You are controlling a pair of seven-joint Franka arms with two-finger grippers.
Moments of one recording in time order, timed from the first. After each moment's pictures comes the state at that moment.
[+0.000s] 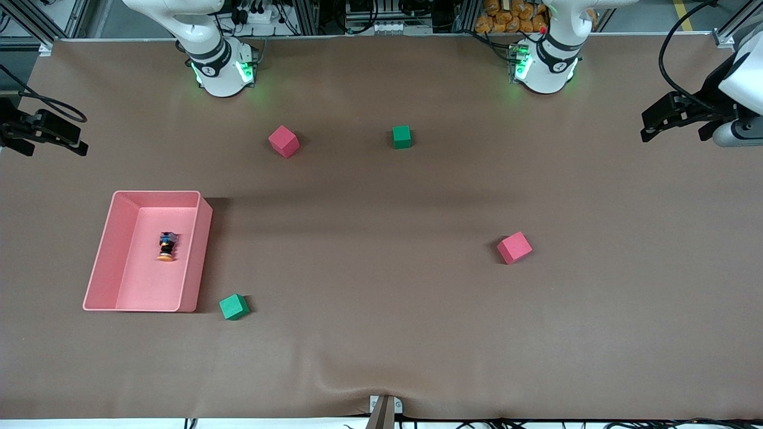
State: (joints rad) left arm 0.00 -0.02 -0.12 -1.48 0.01 1.45 -0.12; right arm -0.03 0.01 0.00 -1.48 0.03 1.45 -0.01
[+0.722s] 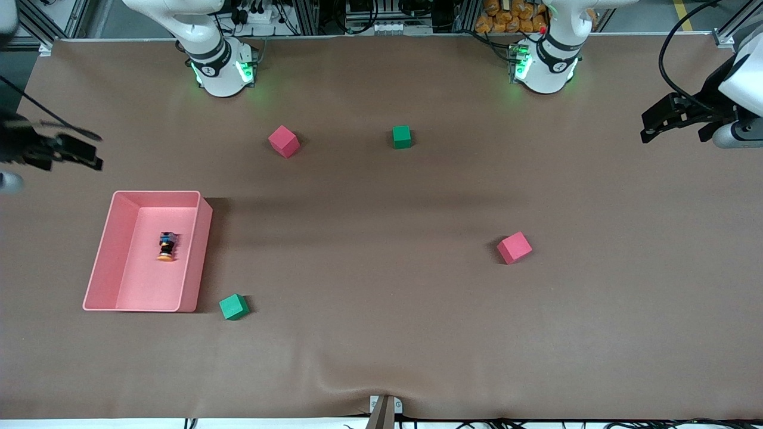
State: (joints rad) left arm 0.00 -0.01 -0.12 -1.48 0.01 1.45 -0.12; right arm -0.03 0.13 -0.01 -1.49 0.03 1.45 -0.01
